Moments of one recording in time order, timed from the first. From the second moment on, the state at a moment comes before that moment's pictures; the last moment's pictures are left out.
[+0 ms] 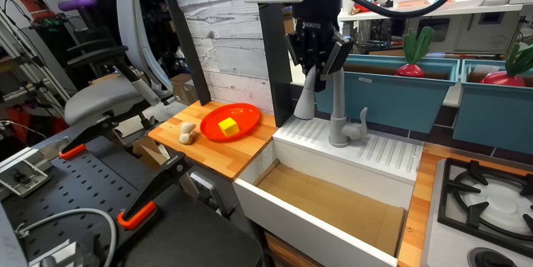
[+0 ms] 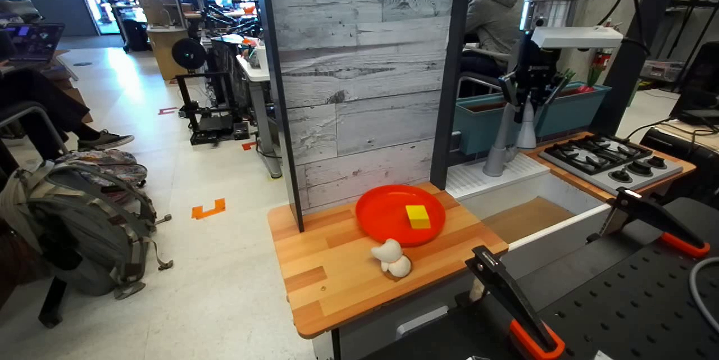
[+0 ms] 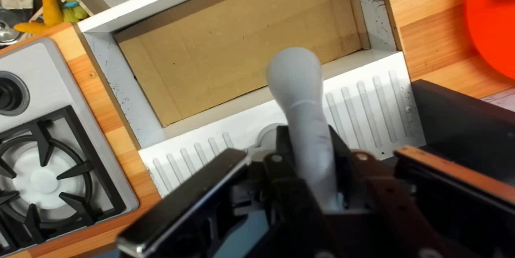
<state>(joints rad) -0.23 0.72 -0.09 -1.73 0.06 2.37 -0.02</state>
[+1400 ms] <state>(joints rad) -0.25 0.78 -0.07 -1.63 0.37 2.33 0.23</state>
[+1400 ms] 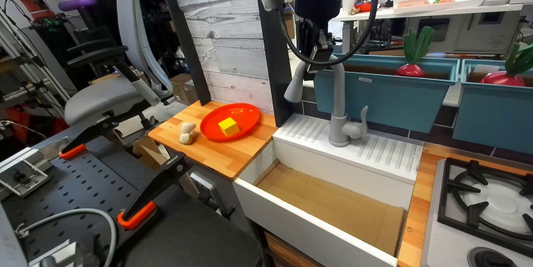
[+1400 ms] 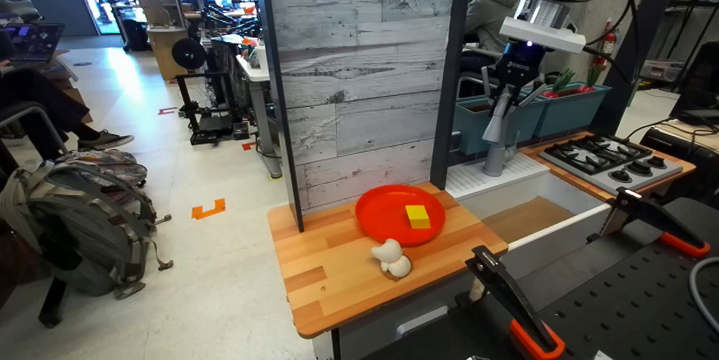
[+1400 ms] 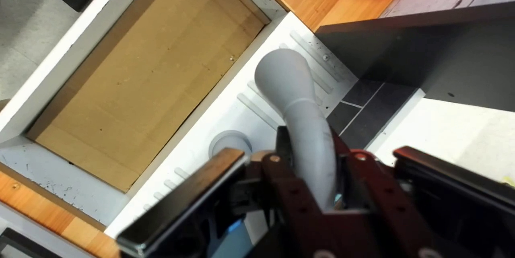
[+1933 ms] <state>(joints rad) -0.24 0.78 -0.05 -1.63 0.37 2.35 0.23</state>
